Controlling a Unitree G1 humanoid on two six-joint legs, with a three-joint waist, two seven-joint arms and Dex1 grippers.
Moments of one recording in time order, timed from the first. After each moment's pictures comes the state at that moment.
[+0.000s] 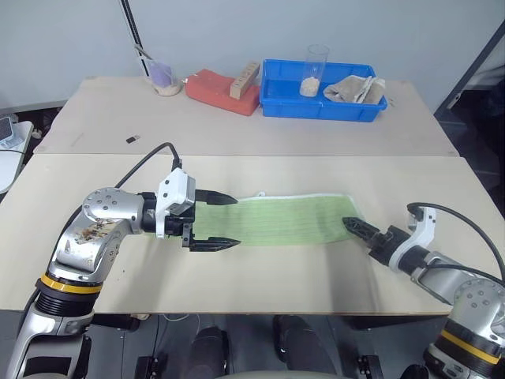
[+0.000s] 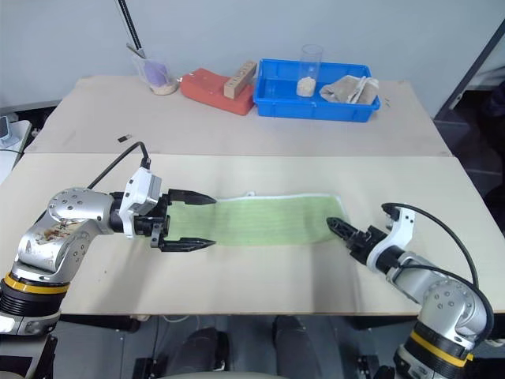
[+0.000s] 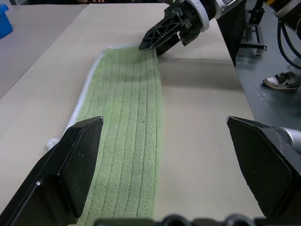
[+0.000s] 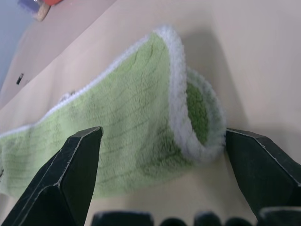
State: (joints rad) left arm -0.41 0.74 -0.06 -0.22 -0.49 0.40 -1.26; right arm -0.21 -0.26 -0.67 -0.30 0.81 1.33 0.24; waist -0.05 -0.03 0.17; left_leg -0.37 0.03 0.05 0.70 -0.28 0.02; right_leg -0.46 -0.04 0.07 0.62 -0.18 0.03
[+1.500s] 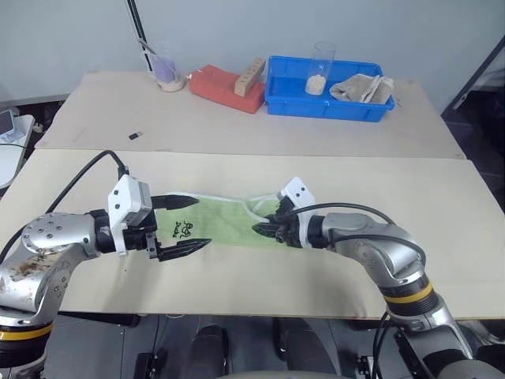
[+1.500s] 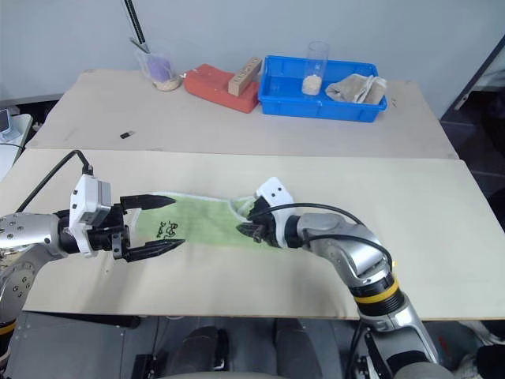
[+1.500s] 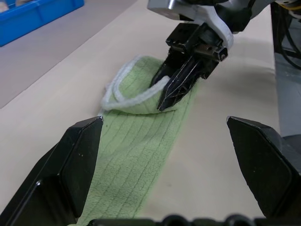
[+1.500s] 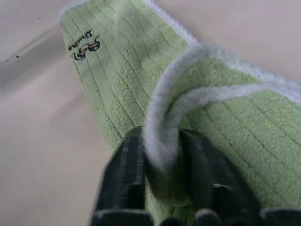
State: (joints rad) left arm -0.10 0.86 0.22 -0.46 -0.63 0.51 -1.06; right arm -0.50 -0.41 0.27 -0.30 0.52 1.02 0.52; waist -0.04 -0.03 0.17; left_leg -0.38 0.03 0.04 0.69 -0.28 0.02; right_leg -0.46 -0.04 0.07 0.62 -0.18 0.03
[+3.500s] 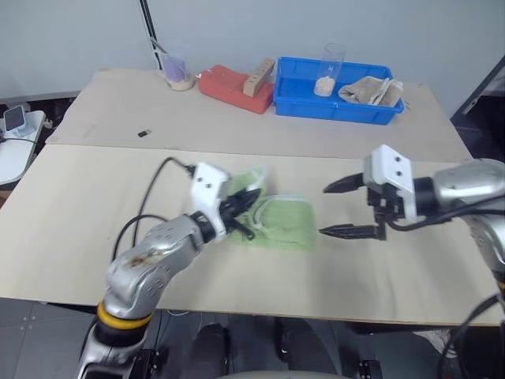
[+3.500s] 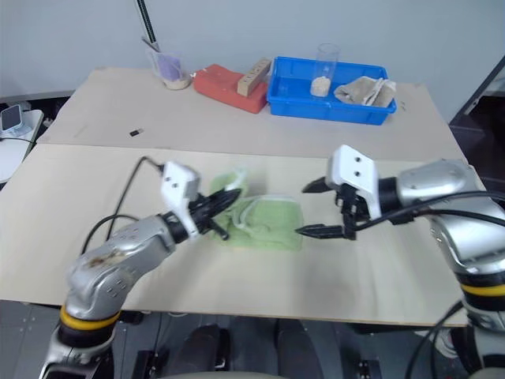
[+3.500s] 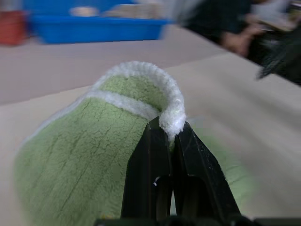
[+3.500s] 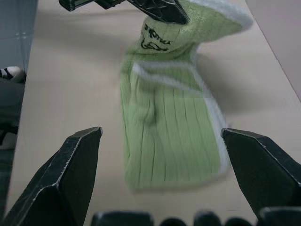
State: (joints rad) left arm -0.39 0.37 -0.19 -0.47 -0.63 0.75 -0.31; right arm -0.47 -1.03 0.02 -0.40 0.46 0.70 1.19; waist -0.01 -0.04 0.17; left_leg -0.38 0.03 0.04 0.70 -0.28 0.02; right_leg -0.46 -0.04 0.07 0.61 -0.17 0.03
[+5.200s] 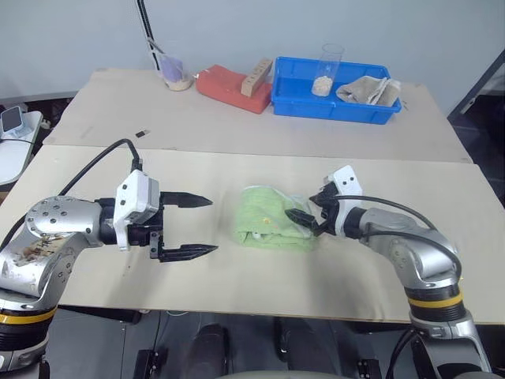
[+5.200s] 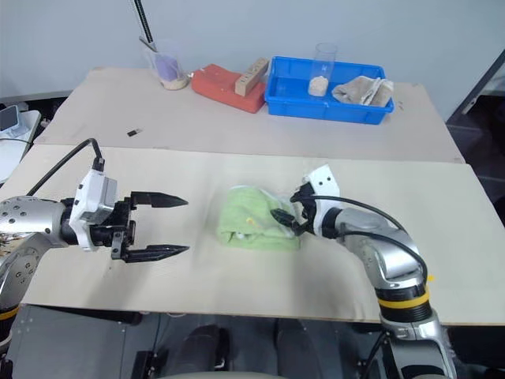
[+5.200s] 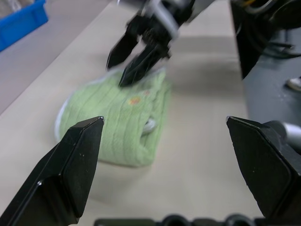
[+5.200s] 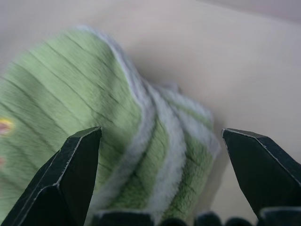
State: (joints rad) left arm -0.23 0.90 0.18 -0.43 -0.67 0.48 -1.22; right arm -0.41 -0.47 0.07 -0.22 0.43 0.95 0.45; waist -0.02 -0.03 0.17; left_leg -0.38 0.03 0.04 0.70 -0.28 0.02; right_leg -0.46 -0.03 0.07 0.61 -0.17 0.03
